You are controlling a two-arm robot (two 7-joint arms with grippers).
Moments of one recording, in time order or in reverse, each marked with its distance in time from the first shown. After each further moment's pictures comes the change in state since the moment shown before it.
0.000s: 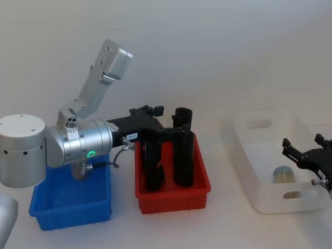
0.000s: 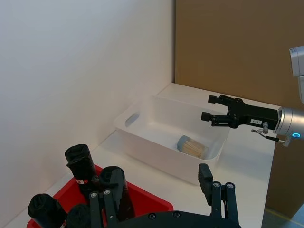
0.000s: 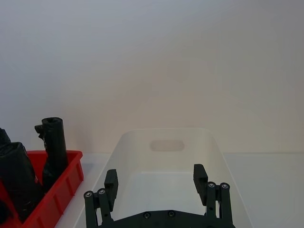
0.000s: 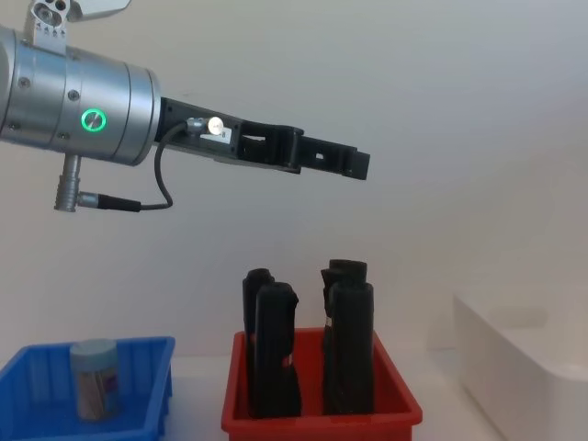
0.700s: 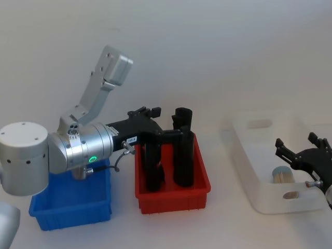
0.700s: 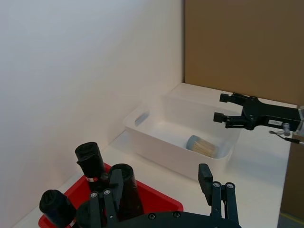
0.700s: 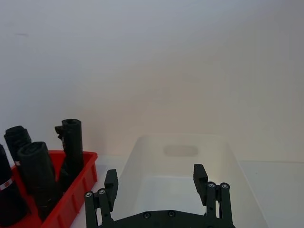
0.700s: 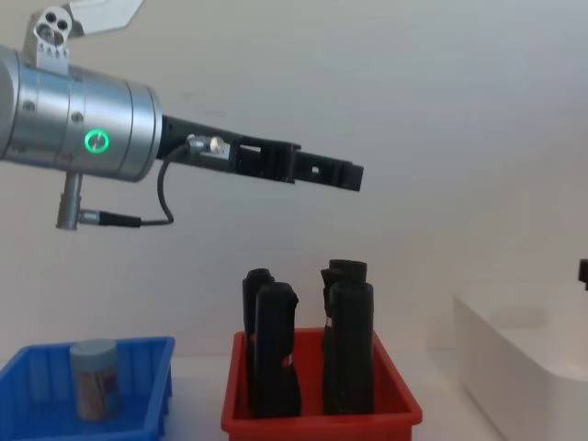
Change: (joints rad) left arm 0.026 0.004 0.011 -0.003 0.010 -0.051 0.054; right arm -0.027 -0.005 -0.012 -0.057 -0.024 -0.002 0.003
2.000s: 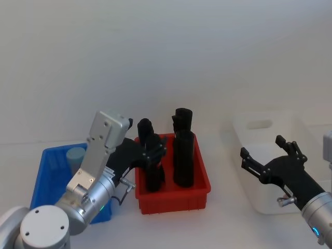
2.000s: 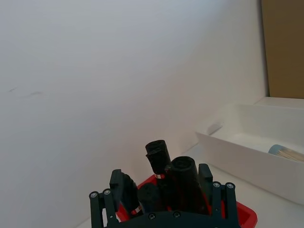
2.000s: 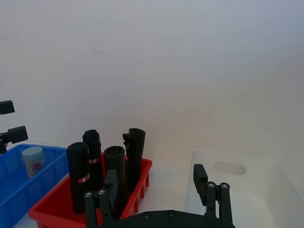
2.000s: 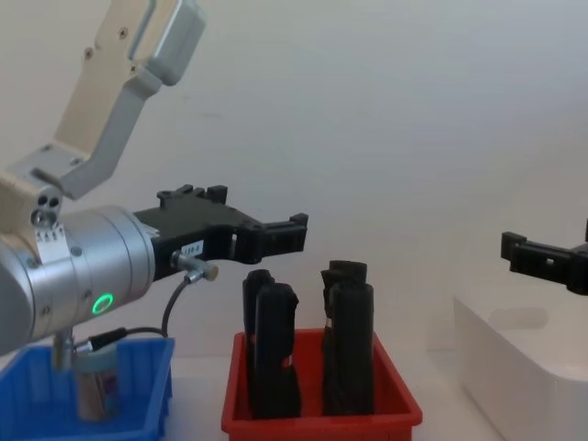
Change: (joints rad) left arm 0.239 0.041 0.108 -0.043 0.105 -0.465 0.506; right arm -0.158 -0.020 -0.071 -0.298 -0.104 0.042 -0.030
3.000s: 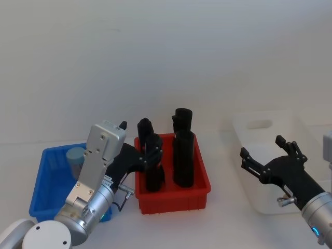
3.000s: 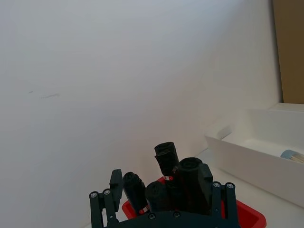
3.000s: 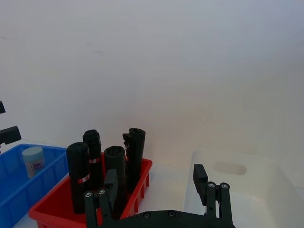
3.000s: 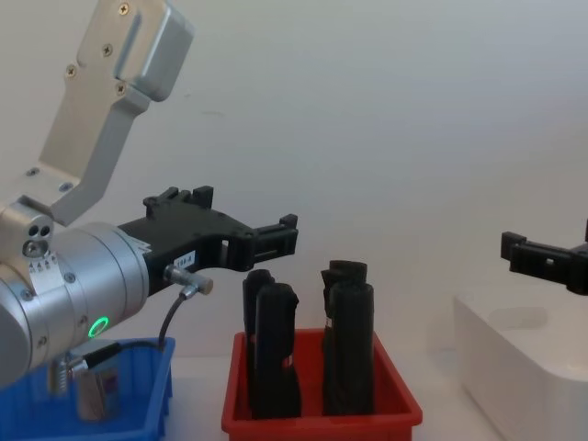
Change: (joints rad) left arm 0.041 0.007 0.017 -0.006 0.018 -0.081 0.088; right arm 0.000 0.000 0.000 0.000 0.000 0.000 0.000
